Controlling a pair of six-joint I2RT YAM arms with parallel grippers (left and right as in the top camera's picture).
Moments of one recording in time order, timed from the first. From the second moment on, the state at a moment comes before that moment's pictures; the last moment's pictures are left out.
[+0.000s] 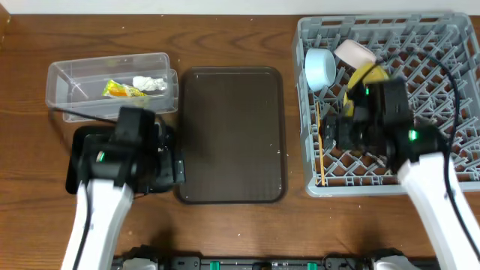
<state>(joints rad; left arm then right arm) -0.10 1.11 1.02 -1.22 0.01 -0.23 0.20 1.26 1.09 -0.88 -0.12 0.22</state>
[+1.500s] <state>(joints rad) -0.10 0.53 0.82 -1.02 0.01 -0.23 0.20 0.60 0.60 -0.76 0.04 0.25</state>
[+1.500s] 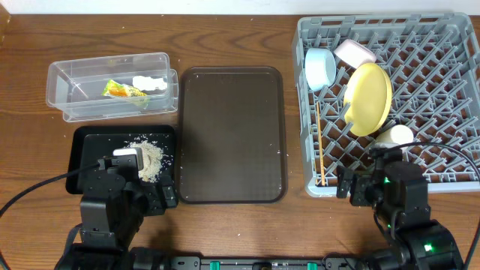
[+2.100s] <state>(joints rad) -0.10 0.53 0.82 -1.02 0.01 -0.23 0.08 0.08 0.18 -0.20 0.01 0.14</state>
